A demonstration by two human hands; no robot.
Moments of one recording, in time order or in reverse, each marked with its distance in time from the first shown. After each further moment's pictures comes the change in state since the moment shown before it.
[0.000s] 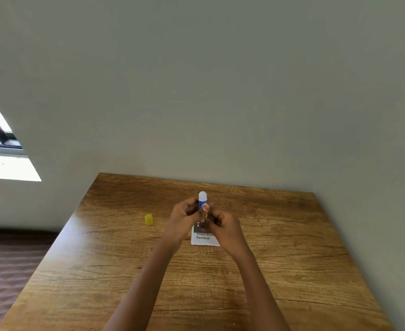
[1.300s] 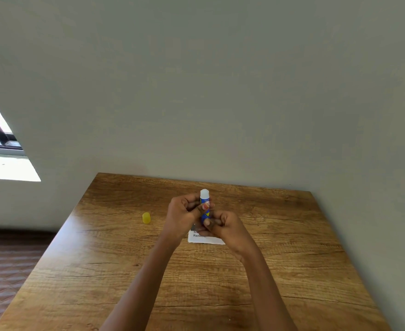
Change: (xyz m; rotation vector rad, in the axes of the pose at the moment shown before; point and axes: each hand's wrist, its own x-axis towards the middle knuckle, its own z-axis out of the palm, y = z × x) left_hand -0.007 0.016 0.009 0.058 0.058 0.128; right_hand -0.017 -0.014 -0.019 0.257 -0.208 0.059
